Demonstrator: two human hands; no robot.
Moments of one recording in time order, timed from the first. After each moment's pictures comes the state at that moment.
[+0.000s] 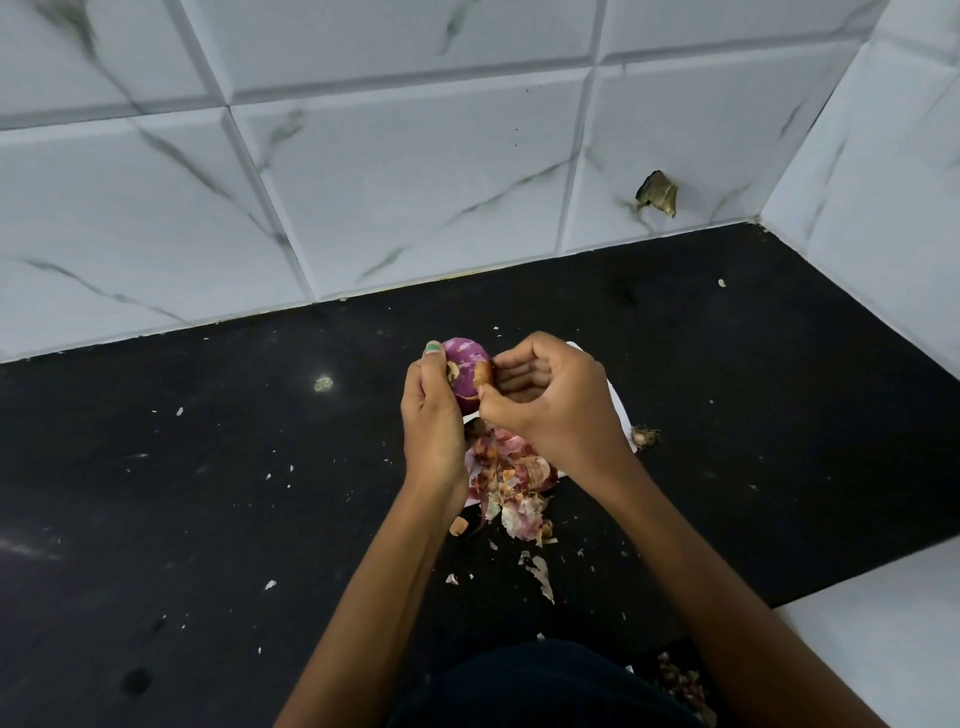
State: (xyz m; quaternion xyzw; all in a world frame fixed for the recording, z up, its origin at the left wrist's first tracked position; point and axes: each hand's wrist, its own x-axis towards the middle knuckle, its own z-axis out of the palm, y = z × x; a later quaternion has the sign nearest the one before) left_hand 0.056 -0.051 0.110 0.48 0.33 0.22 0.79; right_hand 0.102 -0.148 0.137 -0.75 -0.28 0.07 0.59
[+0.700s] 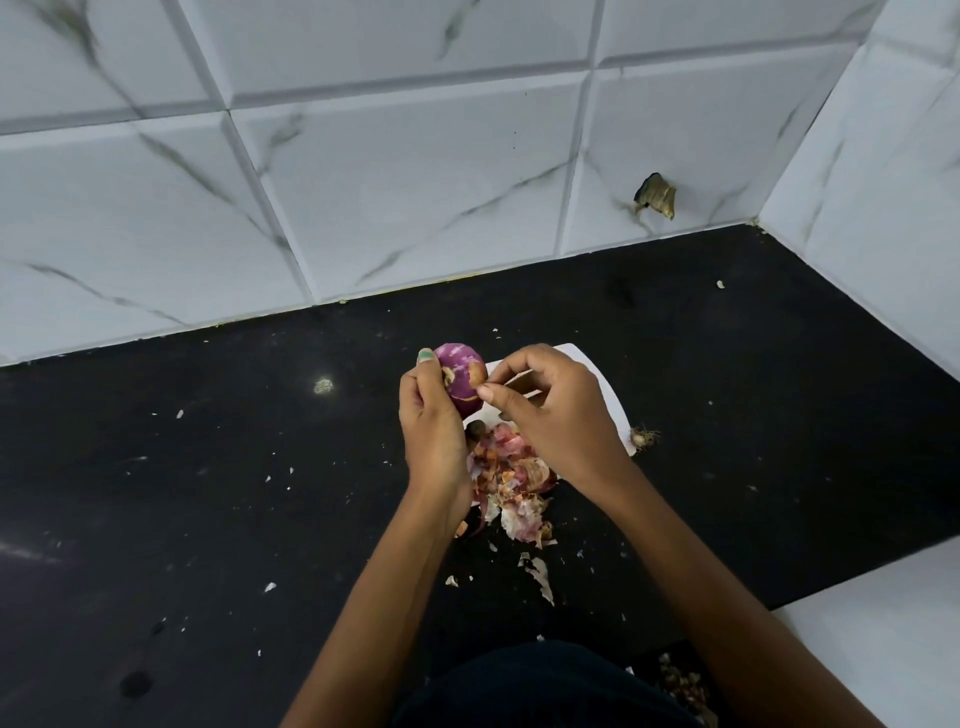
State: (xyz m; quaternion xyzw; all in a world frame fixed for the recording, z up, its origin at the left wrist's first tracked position) left_hand 0.056 -0.057 0.109 0.49 0.36 0.24 0.76; right_hand 0.106 -0.149 0.125 -0.77 -0.29 0.07 0.56
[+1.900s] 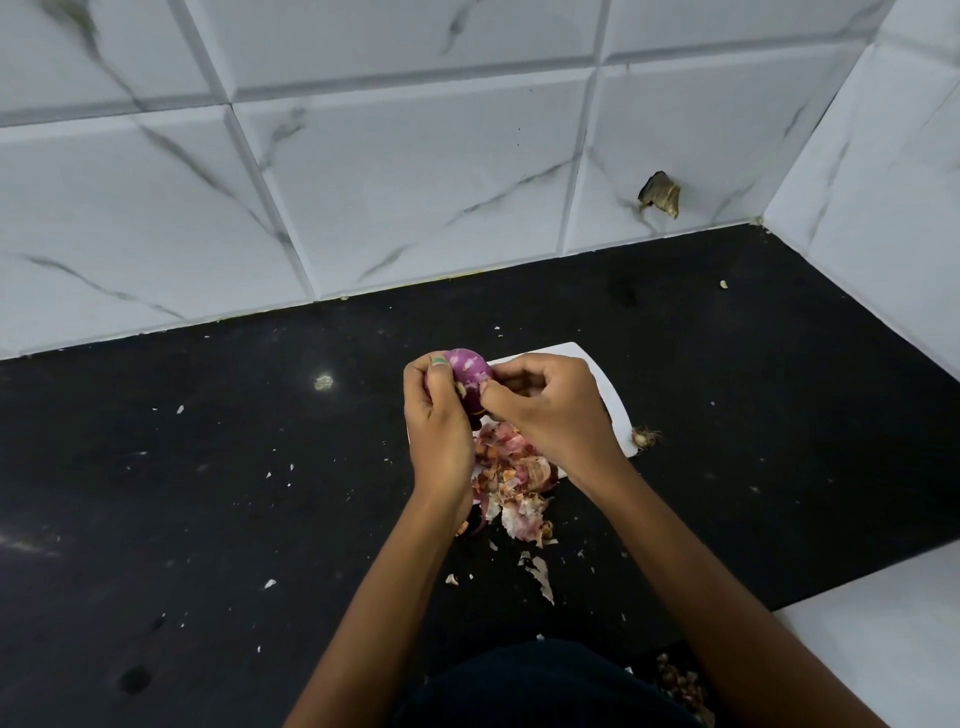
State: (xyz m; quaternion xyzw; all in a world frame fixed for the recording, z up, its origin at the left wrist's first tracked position) left_hand 0.053 -0.060 0.110 0.58 0.34 0.28 0.69; right_hand 0.107 -0.142 0.127 -0.77 -0.22 0.14 0.58
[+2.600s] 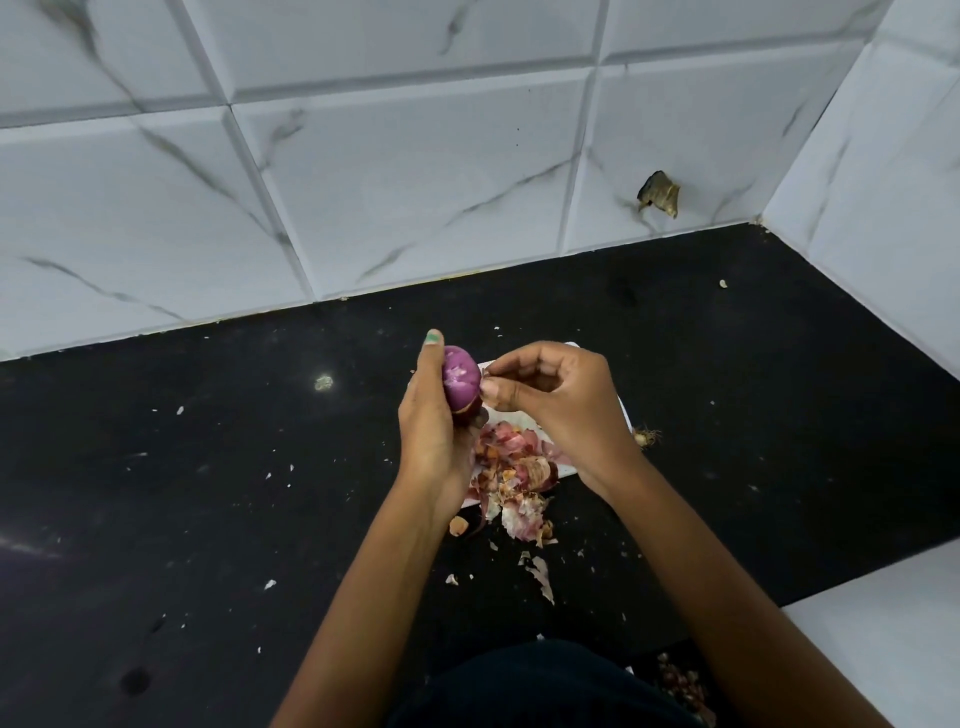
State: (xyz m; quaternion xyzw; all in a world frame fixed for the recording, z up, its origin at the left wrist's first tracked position) left_hand 0.052 -0.052 0.127 0.39 0.34 0.19 0.84; right_hand 0.110 -0.151 0.132 -0.69 -0.23 0.16 0.66
